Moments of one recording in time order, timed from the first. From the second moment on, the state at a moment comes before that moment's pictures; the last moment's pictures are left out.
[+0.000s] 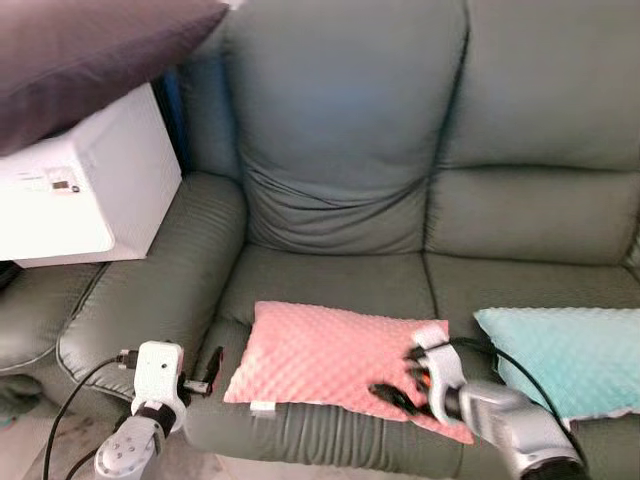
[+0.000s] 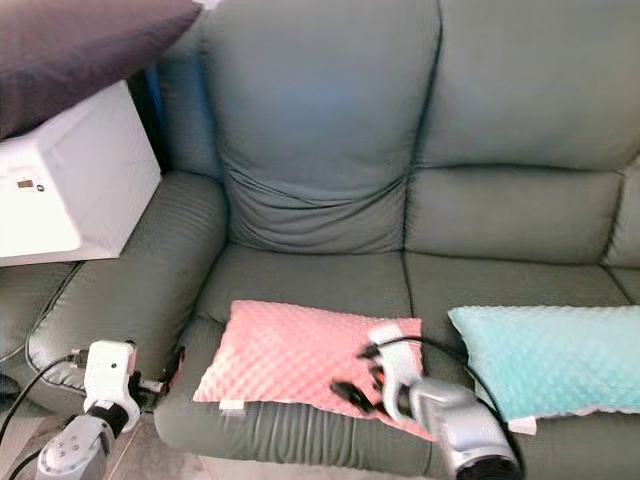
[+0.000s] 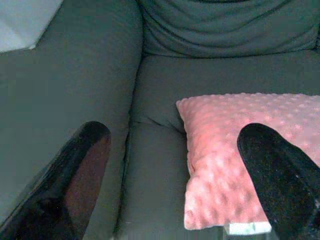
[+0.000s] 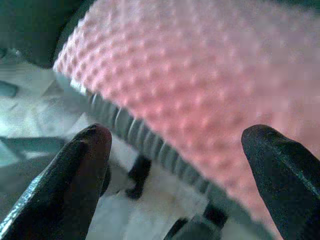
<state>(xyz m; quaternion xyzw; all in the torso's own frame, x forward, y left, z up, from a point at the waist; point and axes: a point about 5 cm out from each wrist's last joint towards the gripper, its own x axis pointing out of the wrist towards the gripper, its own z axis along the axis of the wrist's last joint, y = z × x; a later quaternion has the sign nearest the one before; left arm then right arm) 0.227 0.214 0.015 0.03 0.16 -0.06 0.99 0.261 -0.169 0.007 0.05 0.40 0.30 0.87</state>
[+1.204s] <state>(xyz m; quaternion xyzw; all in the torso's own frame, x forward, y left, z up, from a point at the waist) 0.238 0.199 0.014 0.07 0.19 -0.12 0.97 0.234 -0.174 -0.053 0.12 0.45 0.14 0.87</state>
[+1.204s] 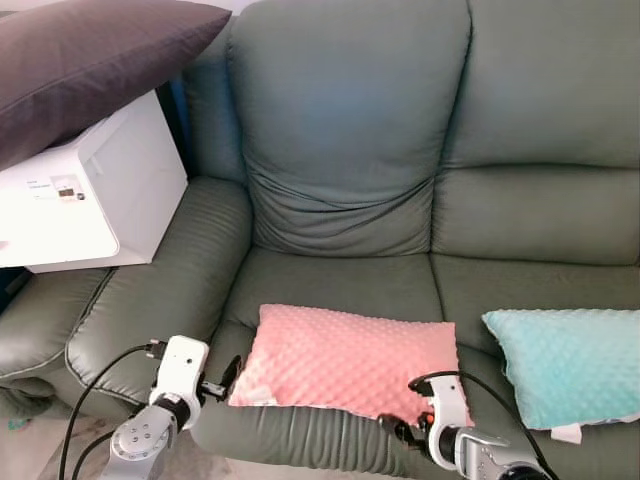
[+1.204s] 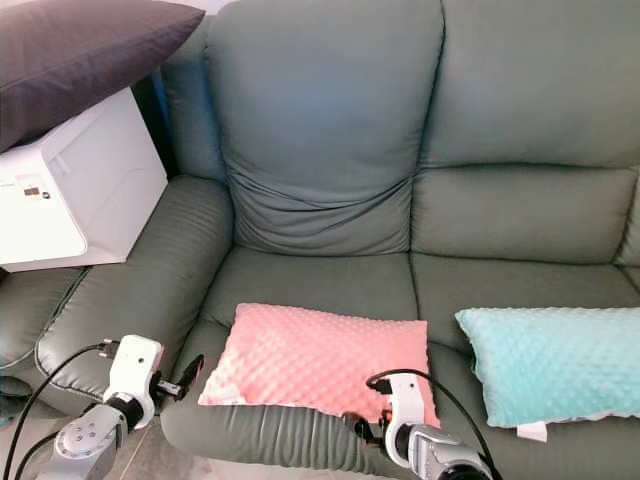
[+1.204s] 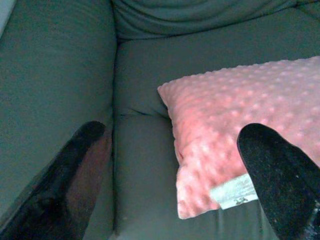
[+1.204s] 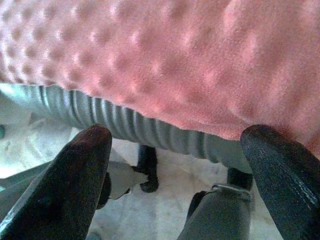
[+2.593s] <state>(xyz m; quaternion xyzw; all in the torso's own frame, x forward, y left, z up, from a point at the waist) 0.242 0.199 0.016 0.10 0.19 -0.12 0.97 0.280 -0.143 -0.018 -0.03 0.43 0.28 0.86</state>
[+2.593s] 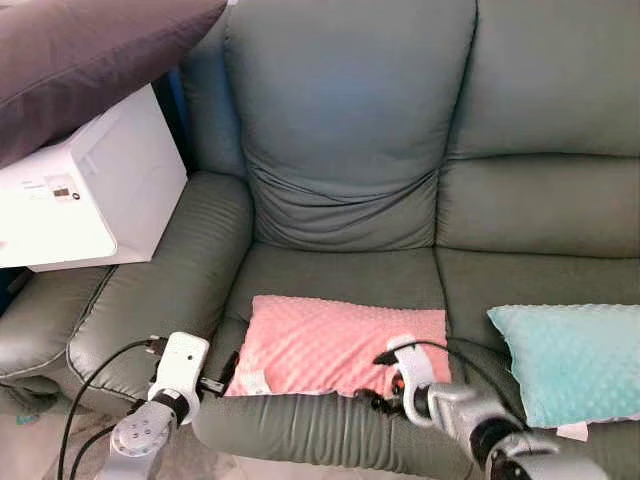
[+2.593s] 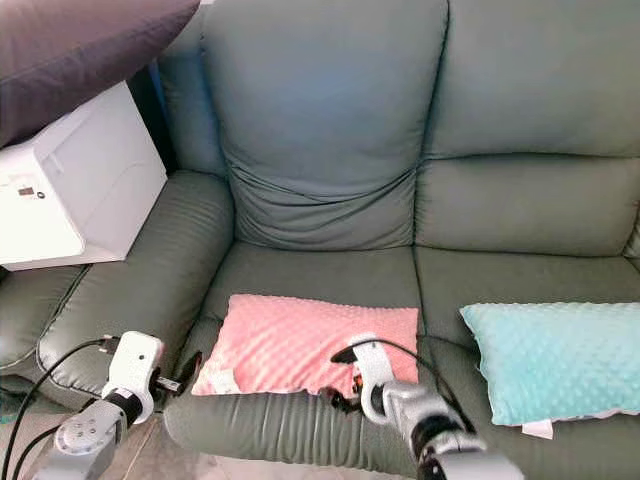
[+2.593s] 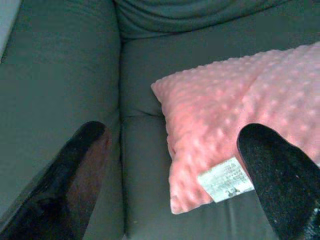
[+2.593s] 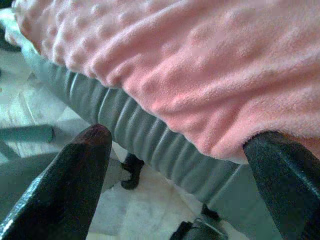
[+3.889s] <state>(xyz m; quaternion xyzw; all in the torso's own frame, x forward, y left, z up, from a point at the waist) 0.260 0.181 0.029 0.10 0.17 -0.18 0.96 0.318 -0.145 0.030 0.05 0.37 0.35 0.86</state>
